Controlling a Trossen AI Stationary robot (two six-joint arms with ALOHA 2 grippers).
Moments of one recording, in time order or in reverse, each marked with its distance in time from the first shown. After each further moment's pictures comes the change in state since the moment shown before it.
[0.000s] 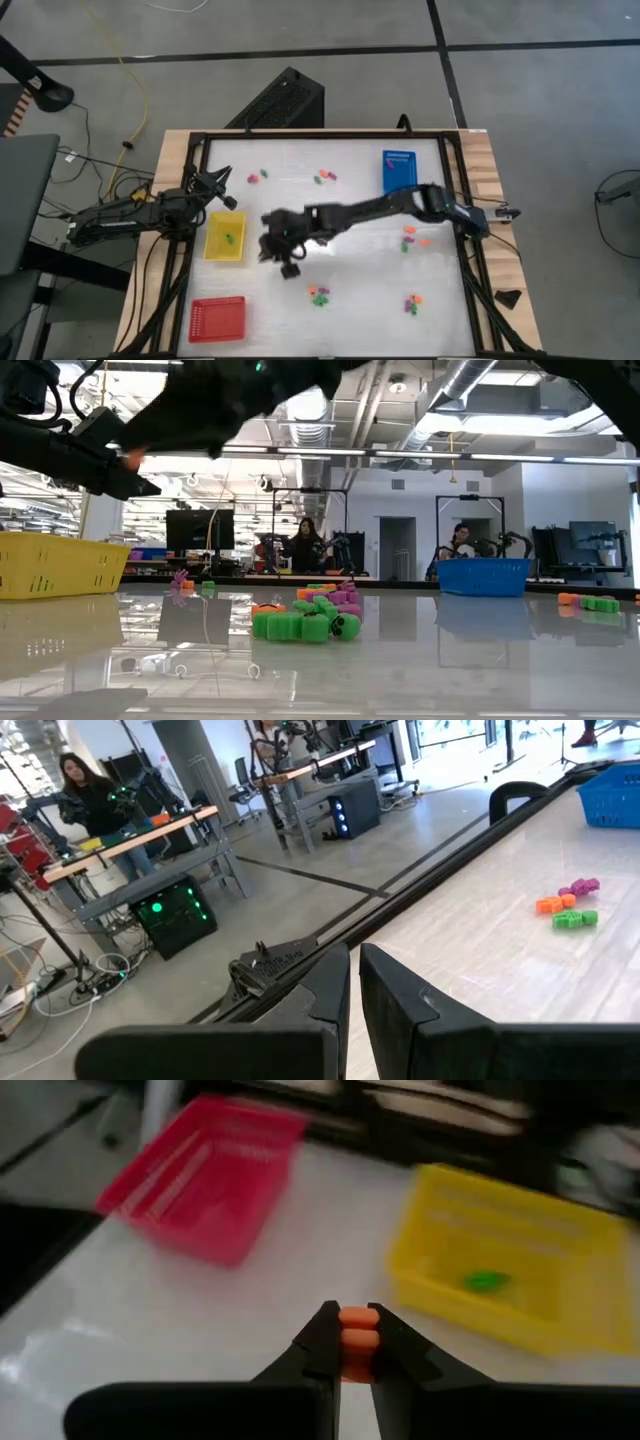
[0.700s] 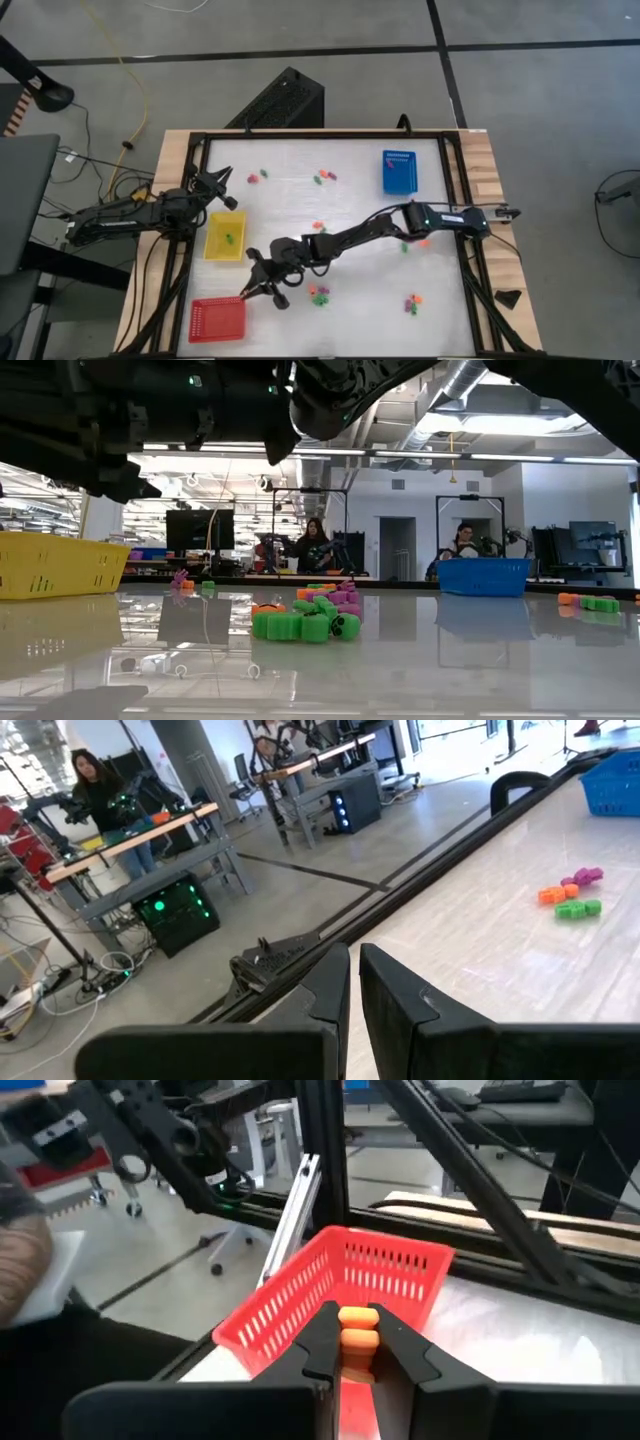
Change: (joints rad) left arm 0.000 0.023 0.000 0.000 -0.002 0.000; right arm 0.101 0.203 0.008 0.604 -0.141 0.202
